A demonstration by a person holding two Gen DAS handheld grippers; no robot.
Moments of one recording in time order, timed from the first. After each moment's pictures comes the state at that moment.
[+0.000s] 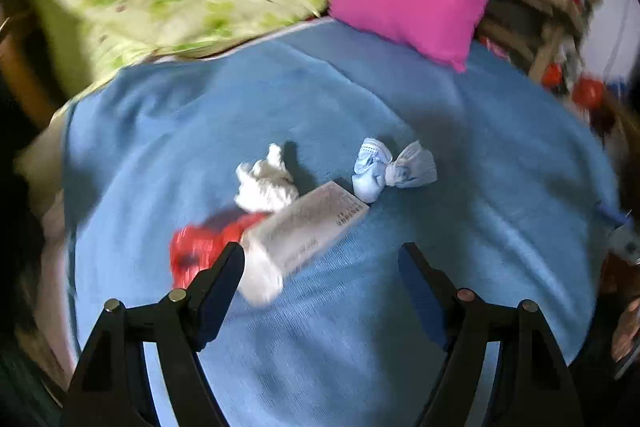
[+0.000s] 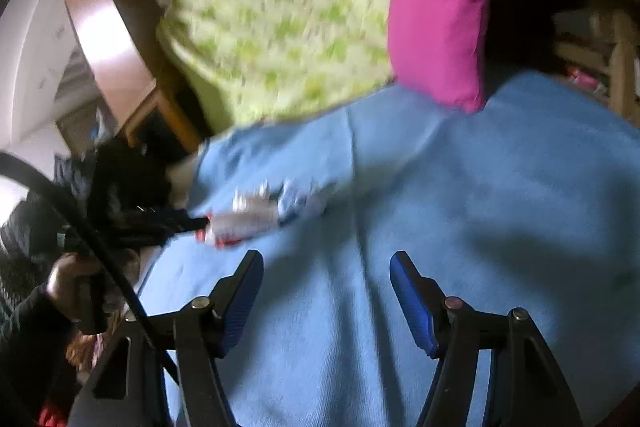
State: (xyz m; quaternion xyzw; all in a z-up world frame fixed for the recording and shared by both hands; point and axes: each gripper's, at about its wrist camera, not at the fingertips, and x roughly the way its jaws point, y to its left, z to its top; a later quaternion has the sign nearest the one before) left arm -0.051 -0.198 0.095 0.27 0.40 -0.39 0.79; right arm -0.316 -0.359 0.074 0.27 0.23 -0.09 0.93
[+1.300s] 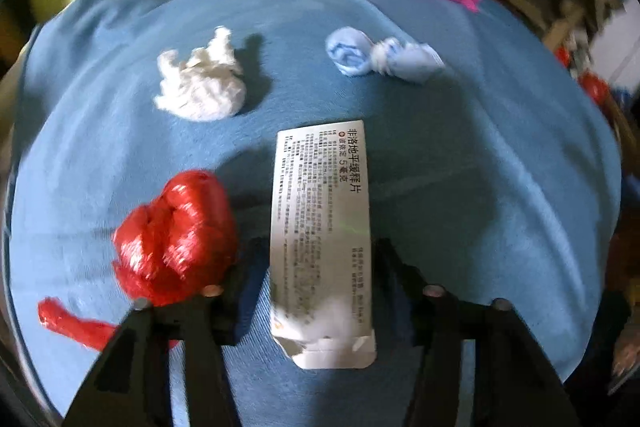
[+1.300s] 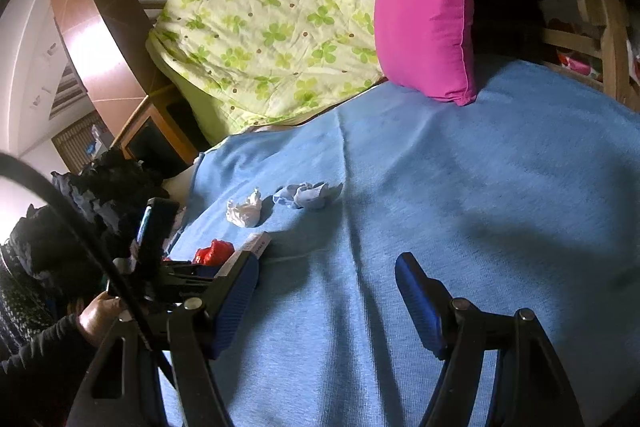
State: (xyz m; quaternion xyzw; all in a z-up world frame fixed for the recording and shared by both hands) left arm -0.071 -0.200 0.022 0.20 0.51 -0.36 0.76; right arm -0.311 -0.363 0.069 0.28 0.24 -0.09 0.92
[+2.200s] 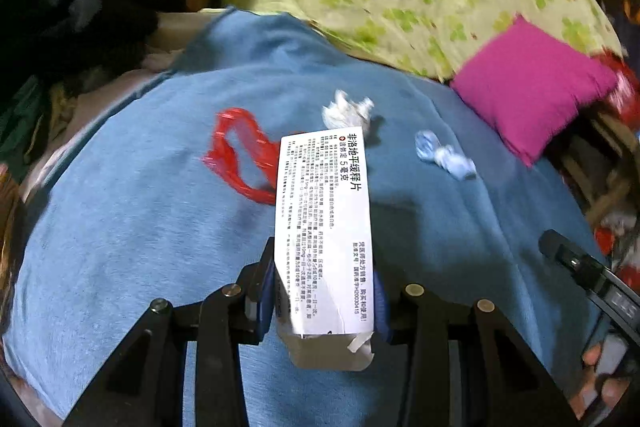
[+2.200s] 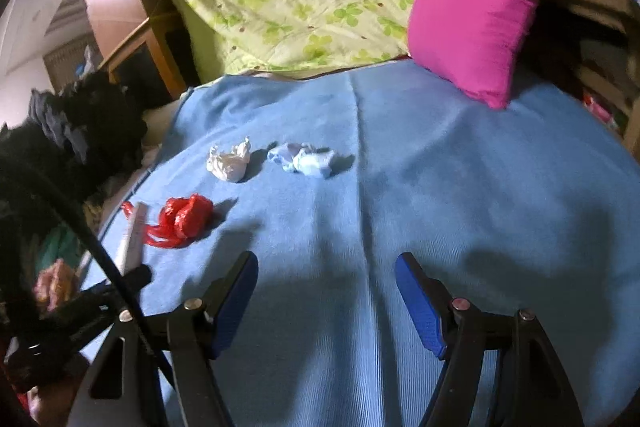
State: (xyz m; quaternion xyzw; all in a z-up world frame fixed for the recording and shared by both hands) left arm -0.170 -0.094 0.051 -0.04 0.38 -0.18 0.91; right arm -0.235 -0.337 0.064 0.15 0.33 -0.09 0.93
